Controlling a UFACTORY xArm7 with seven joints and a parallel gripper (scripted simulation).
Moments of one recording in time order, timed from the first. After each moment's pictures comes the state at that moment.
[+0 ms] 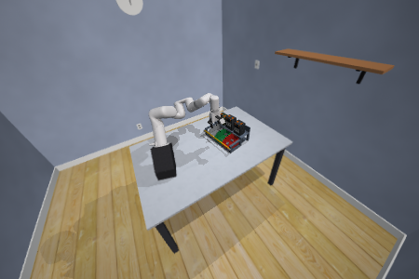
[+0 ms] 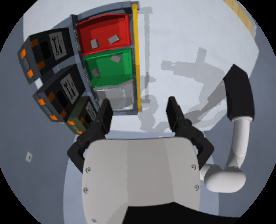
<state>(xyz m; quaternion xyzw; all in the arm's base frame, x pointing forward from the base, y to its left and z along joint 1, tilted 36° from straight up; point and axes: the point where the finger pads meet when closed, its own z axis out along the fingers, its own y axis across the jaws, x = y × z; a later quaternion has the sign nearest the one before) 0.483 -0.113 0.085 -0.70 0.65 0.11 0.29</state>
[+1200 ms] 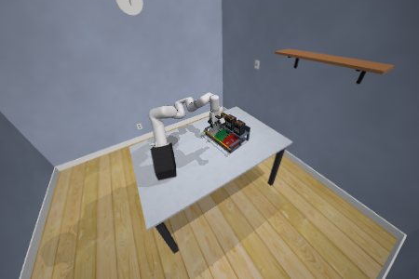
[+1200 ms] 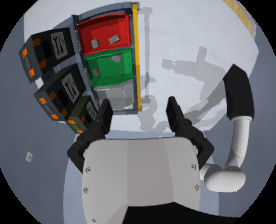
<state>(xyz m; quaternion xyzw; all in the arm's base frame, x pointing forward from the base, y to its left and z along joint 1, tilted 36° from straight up) 0.482 -0.115 0.088 -0.70 0.65 0.11 0.29</state>
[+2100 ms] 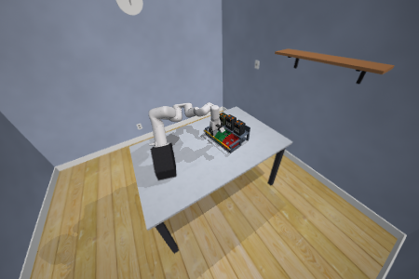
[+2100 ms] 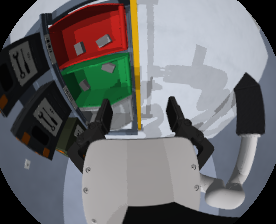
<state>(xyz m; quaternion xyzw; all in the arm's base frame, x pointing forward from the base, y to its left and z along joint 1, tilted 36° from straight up) 0.502 -0.063 0.011 -0.70 0.65 0.11 0.29</state>
